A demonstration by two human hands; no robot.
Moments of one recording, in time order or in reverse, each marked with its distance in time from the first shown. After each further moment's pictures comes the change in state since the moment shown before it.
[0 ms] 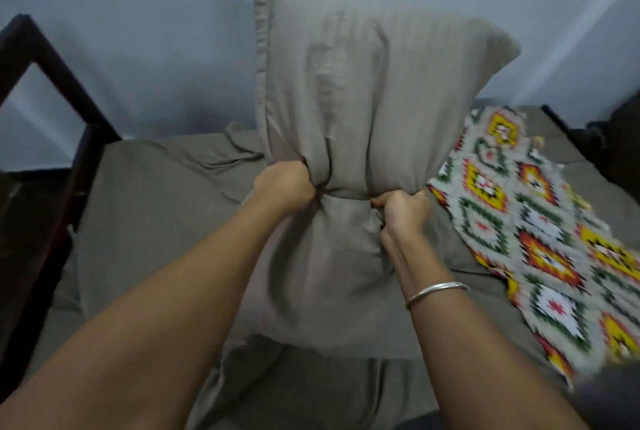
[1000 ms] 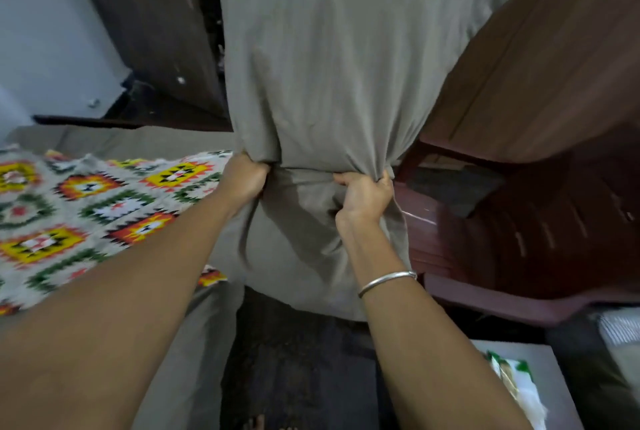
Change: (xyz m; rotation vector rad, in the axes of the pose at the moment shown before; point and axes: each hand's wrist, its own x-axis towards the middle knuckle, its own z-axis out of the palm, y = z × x) left_hand -0.325 0.627 0.217 -0.440 -0.648 0.864; right_hand -0.025 -0.095 -0.682 0.790 1.127 -0.354
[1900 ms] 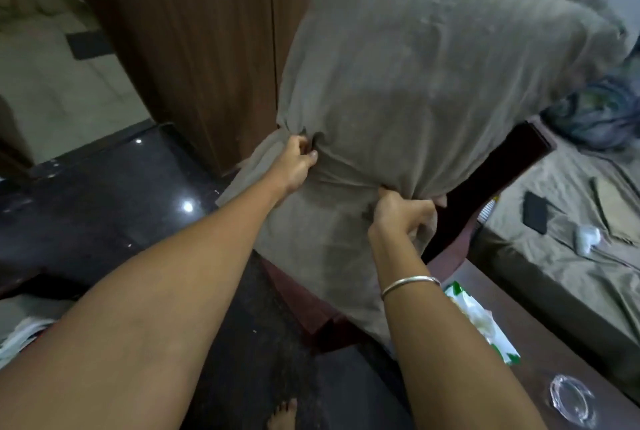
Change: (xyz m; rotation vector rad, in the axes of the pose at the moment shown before) left_hand 0.137 0.184 0.342 0.055 -0.990 0.385; right_hand 0.251 -0.077 -0.128 -0.073 1.098 -0.154
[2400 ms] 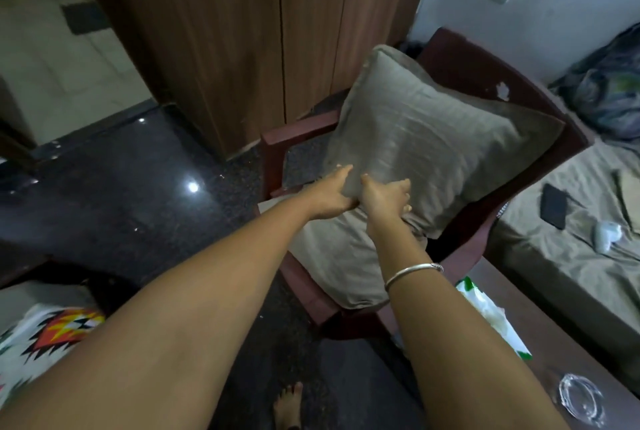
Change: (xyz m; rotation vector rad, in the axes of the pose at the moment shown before) left_hand 0.013 -0.038 0.029 0.473 -0.363 0.016; right_hand 0.011 0.020 0.043 -0.566 -0.256 -0.001
